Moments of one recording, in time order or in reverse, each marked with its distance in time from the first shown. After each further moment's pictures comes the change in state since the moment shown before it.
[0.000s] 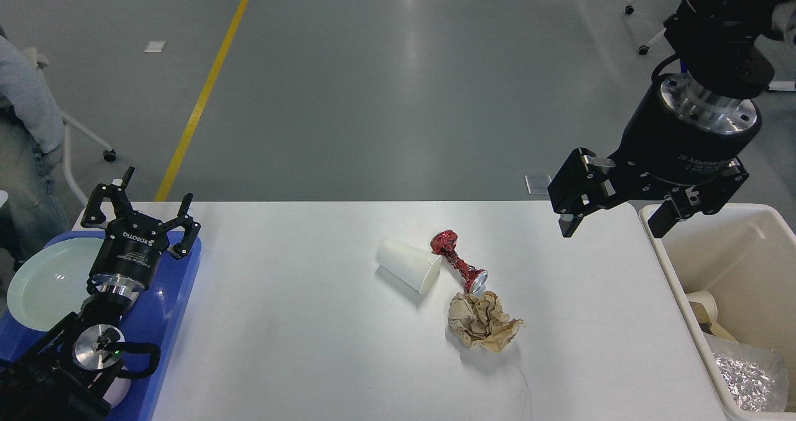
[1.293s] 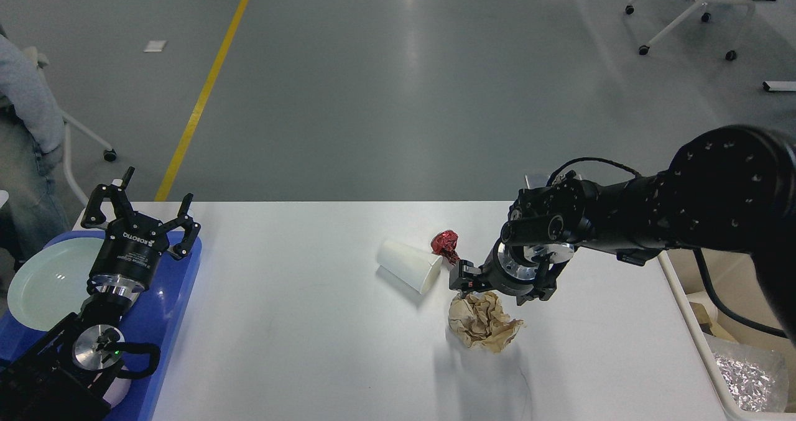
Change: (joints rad) left arm 0.000 0.000 0.000 0.000 0.000 0.000 0.000; right arm -1.033 0.327 0.250 -0.547 -0.098 -0.649 0.007
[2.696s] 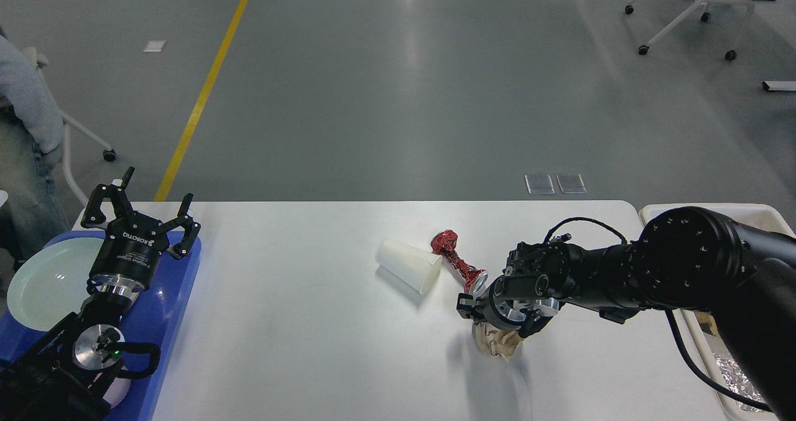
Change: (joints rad) left arm 0.000 0.000 0.000 0.000 0.000 0.001 0.000; right arm -0.248 0.021 0.065 -0.127 -0.031 -0.173 -0.011
